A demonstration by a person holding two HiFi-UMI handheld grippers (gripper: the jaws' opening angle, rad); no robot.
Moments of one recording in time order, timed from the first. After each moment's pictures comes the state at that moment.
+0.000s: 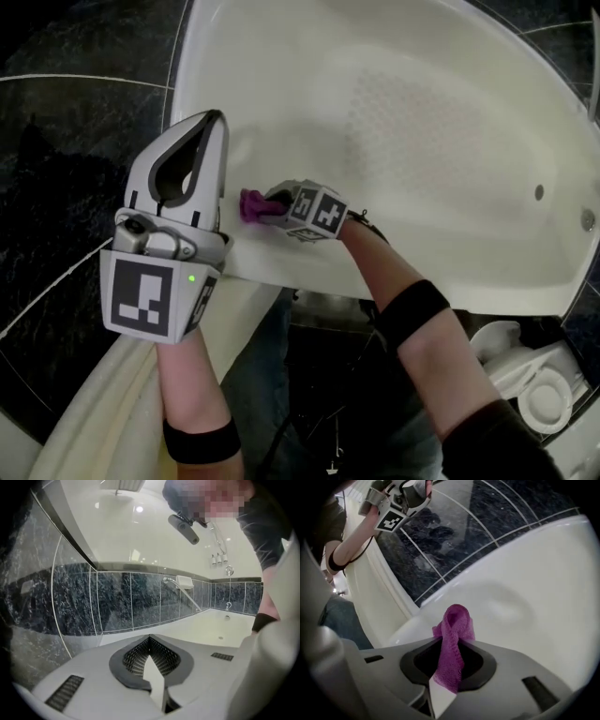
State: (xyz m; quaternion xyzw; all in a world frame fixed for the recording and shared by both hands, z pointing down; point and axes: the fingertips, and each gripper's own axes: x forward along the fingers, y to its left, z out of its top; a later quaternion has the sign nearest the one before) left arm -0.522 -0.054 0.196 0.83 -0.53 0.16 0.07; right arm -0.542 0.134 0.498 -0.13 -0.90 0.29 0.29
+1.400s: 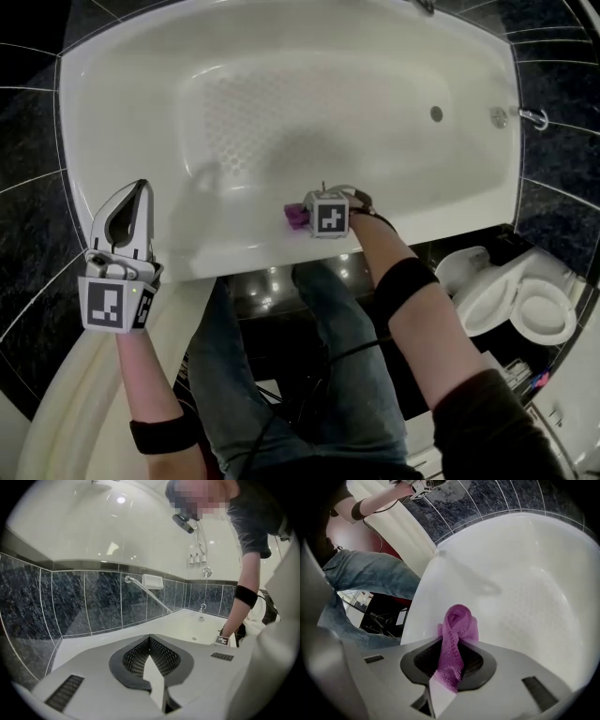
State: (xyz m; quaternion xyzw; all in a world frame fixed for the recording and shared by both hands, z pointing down) left arm -0.336 -0.009 0.176 0.89 -0.41 0.19 0.10; right arm -0.113 0.214 0.486 -0.14 -0.78 0.26 0.56
